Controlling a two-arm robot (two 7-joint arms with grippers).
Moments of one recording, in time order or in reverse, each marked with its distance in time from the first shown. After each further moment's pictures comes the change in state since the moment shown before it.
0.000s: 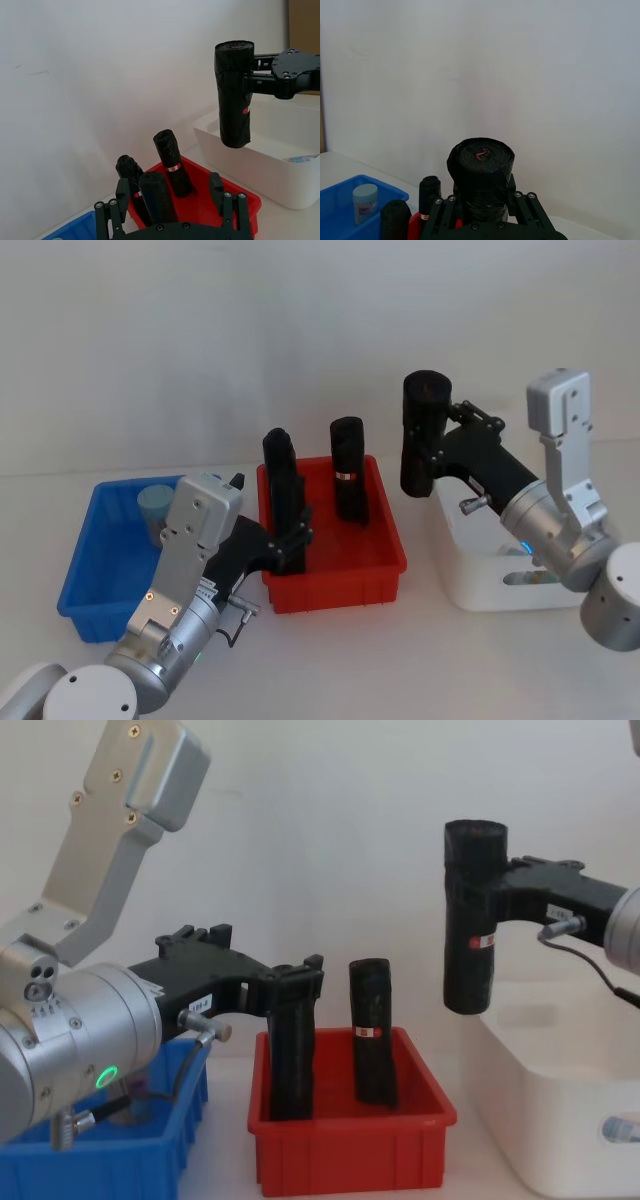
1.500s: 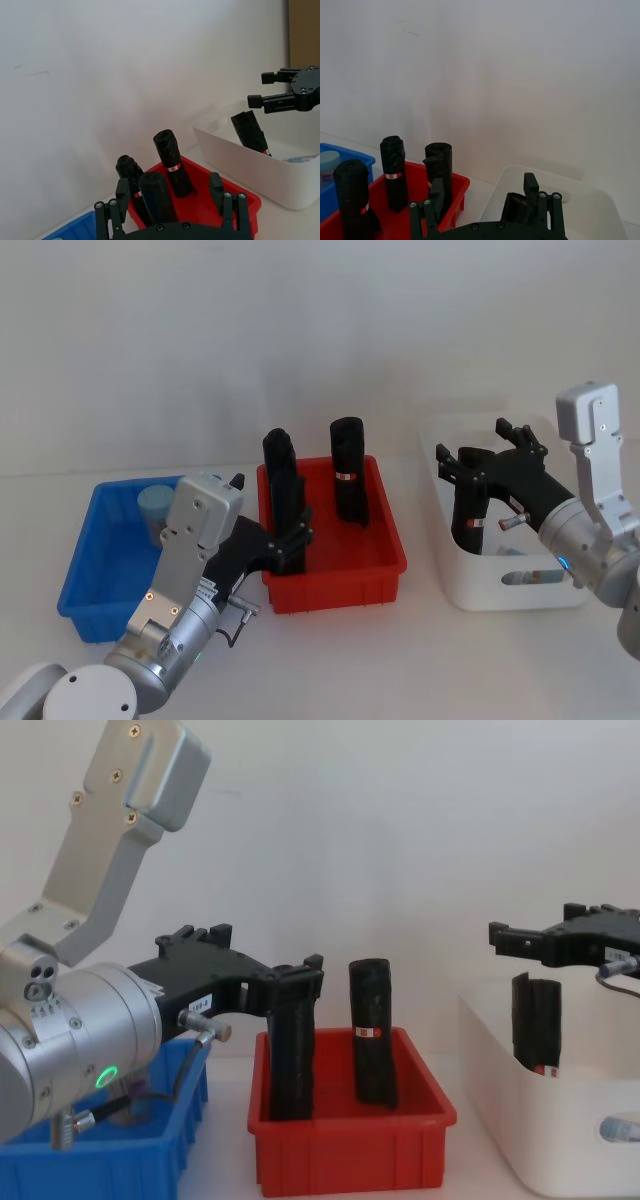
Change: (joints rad) left arm 0.000 0.000 0.000 0.000 0.000 0.000 0.000; right arm -0.045 0.052 0.042 -0.038 0.002 0.154 -0.071
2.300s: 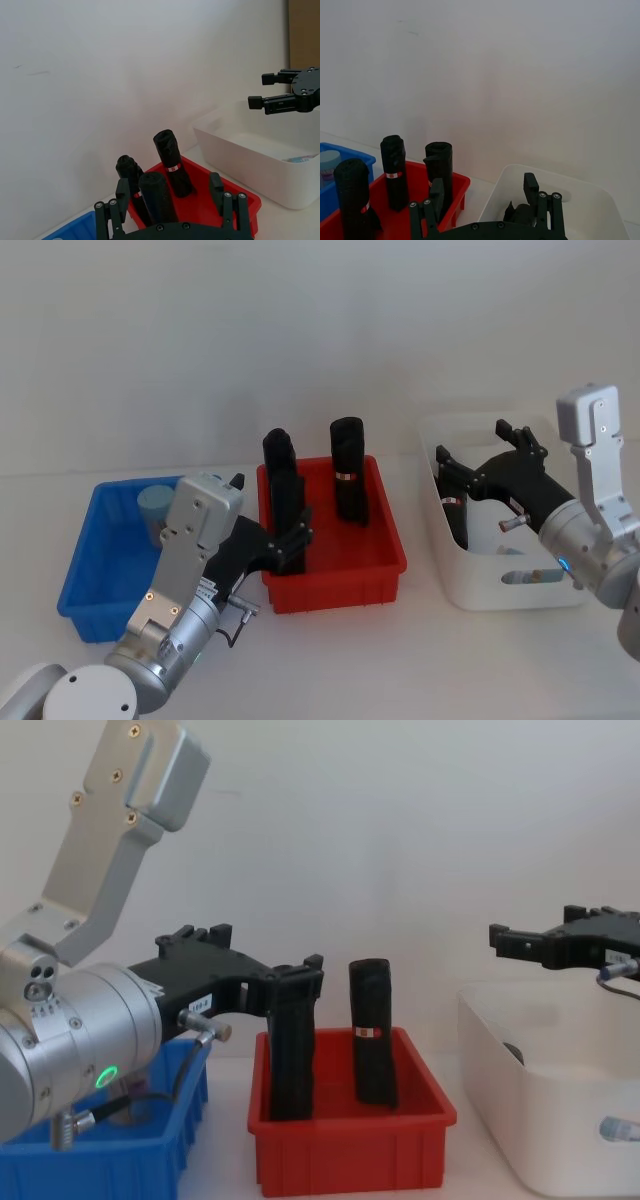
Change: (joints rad) left arm 0.000 0.000 0.000 0.000 0.000 0.000 0.000; right arm -0.001 0.001 0.001 0.005 0.002 -0.004 0.004
